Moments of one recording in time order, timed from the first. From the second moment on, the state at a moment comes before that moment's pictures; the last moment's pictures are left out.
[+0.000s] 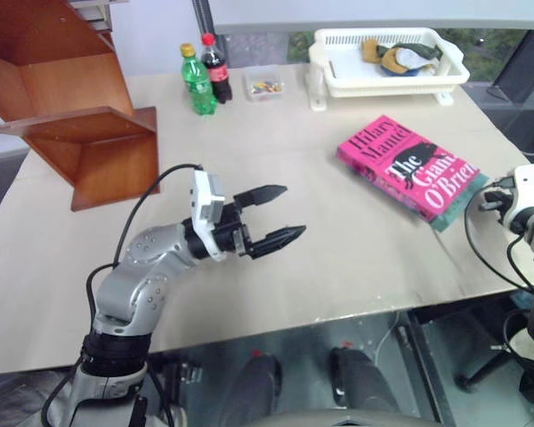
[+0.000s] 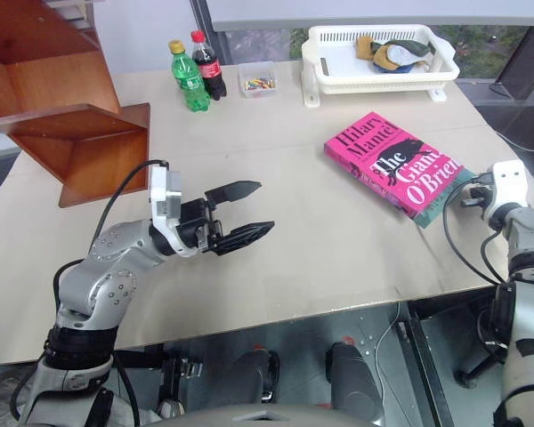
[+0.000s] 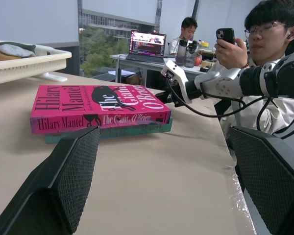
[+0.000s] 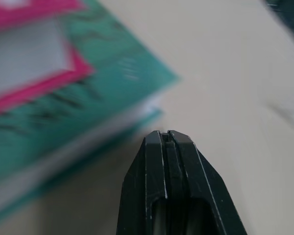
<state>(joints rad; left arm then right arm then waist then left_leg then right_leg) -0.29 0.52 0.03 -0.32 -0.67 0.41 -0.95 -0.84 -0.72 -0.26 1.30 0.06 -0.10 0.67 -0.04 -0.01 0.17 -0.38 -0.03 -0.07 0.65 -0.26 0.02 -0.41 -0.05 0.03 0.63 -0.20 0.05</state>
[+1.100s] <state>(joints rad) -0.34 0.47 0.00 -0.20 -0.61 0.40 -0.94 -0.22 -0.59 -0.23 0.20 0.23 0.30 0.59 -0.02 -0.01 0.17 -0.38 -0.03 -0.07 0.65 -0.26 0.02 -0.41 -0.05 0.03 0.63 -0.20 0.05</state>
